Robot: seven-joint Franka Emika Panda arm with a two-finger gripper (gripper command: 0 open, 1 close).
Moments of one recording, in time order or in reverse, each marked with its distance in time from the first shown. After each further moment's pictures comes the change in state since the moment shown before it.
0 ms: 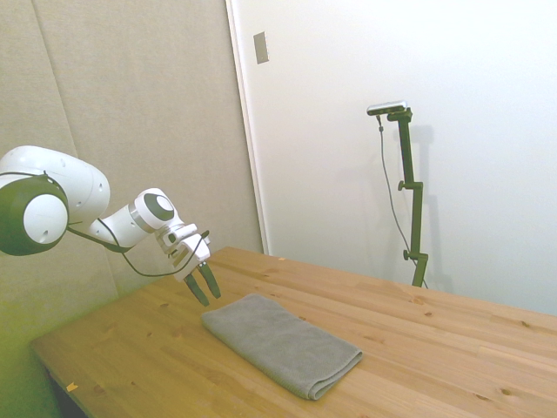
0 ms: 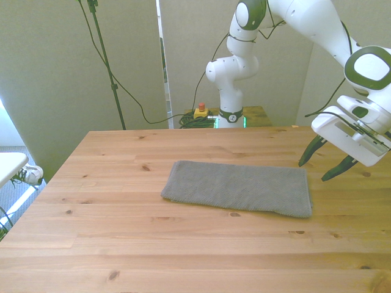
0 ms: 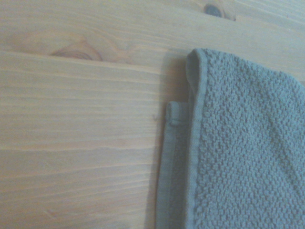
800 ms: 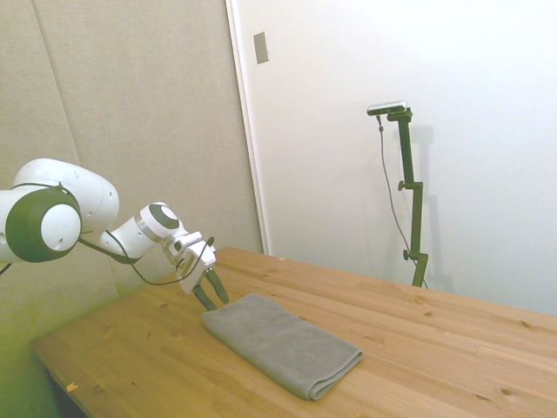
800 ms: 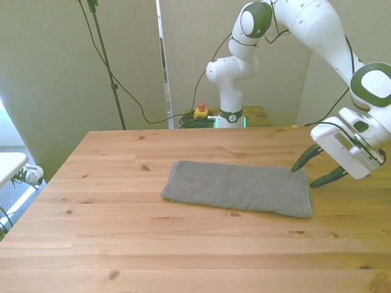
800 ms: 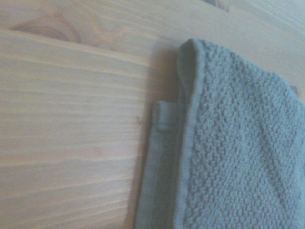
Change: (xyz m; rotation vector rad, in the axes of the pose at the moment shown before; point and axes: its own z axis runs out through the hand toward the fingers) arm 0.003 -0.012 0.036 -0.119 0.093 -0.016
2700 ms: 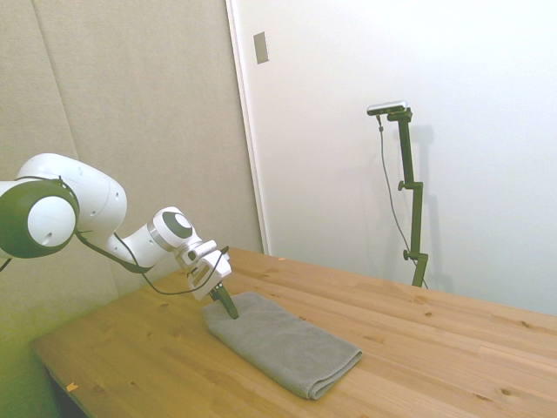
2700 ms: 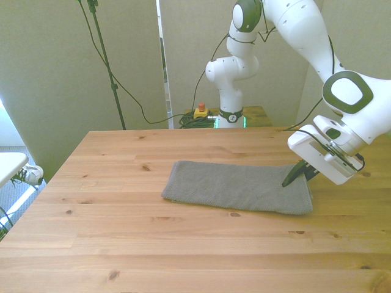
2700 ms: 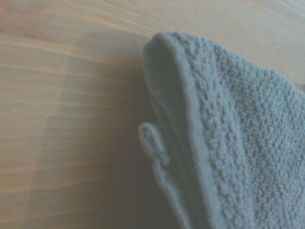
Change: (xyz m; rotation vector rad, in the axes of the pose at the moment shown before) arm 0.018 0.019 0.036 0.104 -0.060 0.005
